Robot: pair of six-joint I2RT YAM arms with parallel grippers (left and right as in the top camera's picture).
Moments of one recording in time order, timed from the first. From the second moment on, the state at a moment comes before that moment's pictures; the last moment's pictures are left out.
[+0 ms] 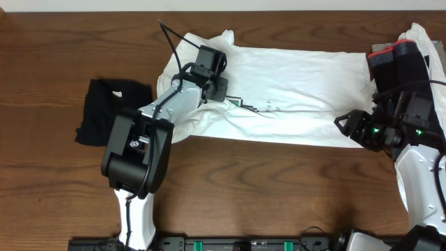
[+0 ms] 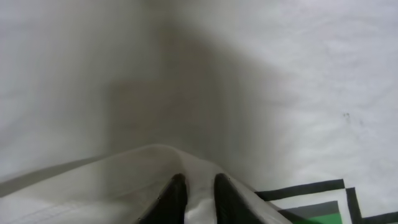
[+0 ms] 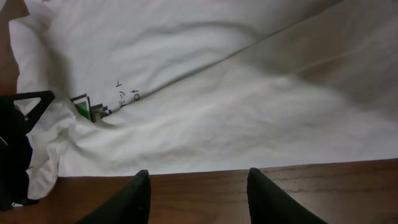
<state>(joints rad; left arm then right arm) -0.38 2.09 1.40 -0.35 0.02 -0.12 -0.31 1.35 0.86 -0.64 -0.50 0.26</state>
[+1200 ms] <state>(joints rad) -0.38 2.09 1.41 -0.39 0.03 -0.12 -0.31 1.35 0.86 -0.65 -0.50 0.26</state>
